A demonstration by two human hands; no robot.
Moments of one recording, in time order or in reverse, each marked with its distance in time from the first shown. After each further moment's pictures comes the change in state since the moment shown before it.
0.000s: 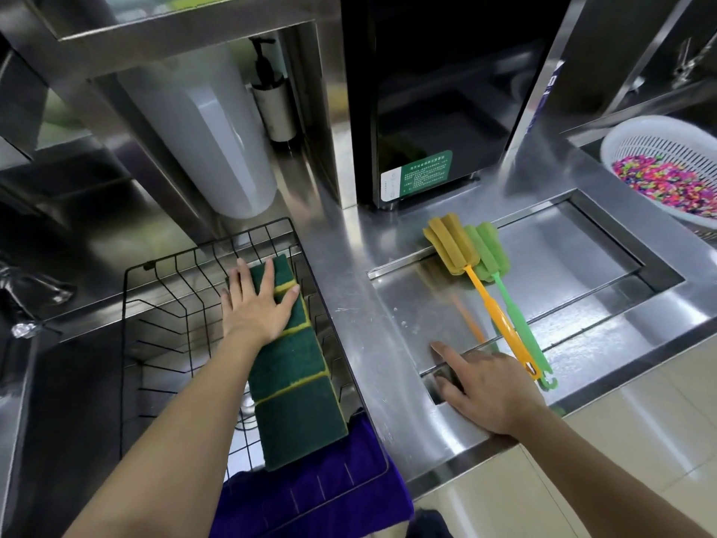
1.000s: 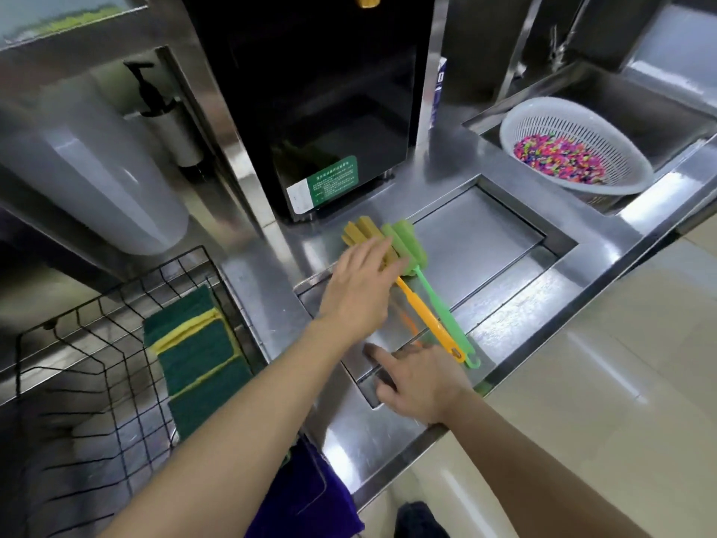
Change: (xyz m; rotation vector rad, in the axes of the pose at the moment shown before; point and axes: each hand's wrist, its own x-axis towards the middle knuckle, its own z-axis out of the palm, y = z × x) left_hand -0.062 0.208 0.003 0.079 0.315 0.966; right_hand 0.000 0.001 0.011 0.055 -0.009 -0.011
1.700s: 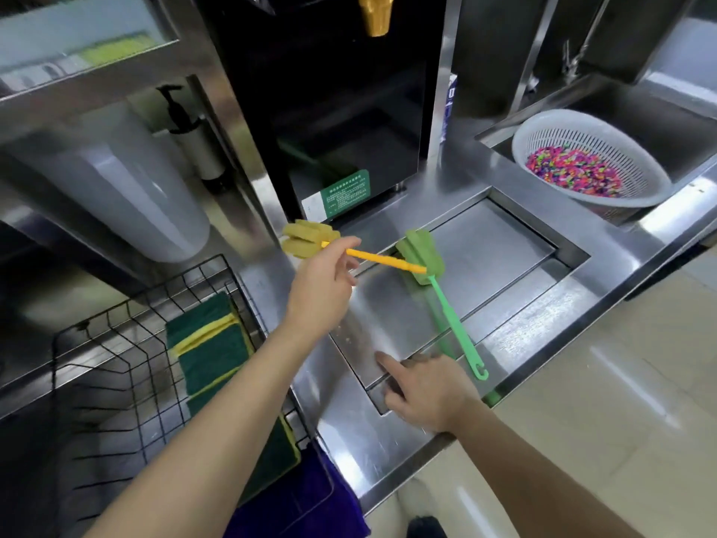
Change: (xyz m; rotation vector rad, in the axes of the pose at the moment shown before) left_hand -0.015 -0.017 -0.058 -0.727 0.117 -0.544; right_hand -0.001 0.002 -0.003 0.047 0.053 -0.051
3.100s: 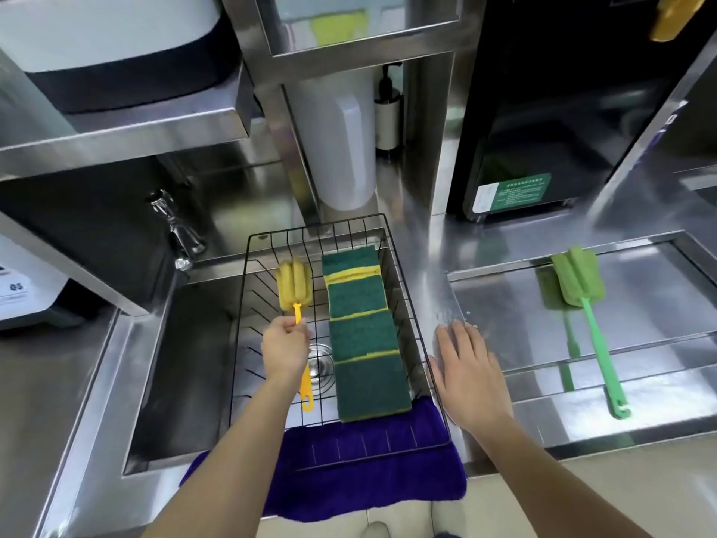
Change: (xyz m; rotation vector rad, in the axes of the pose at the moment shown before) left_hand -0.142 -0.171 -0.101 -0.309 0.698 -0.765; right_hand 0.039 -0.106 -0.001 0.064 -0.085 0.177
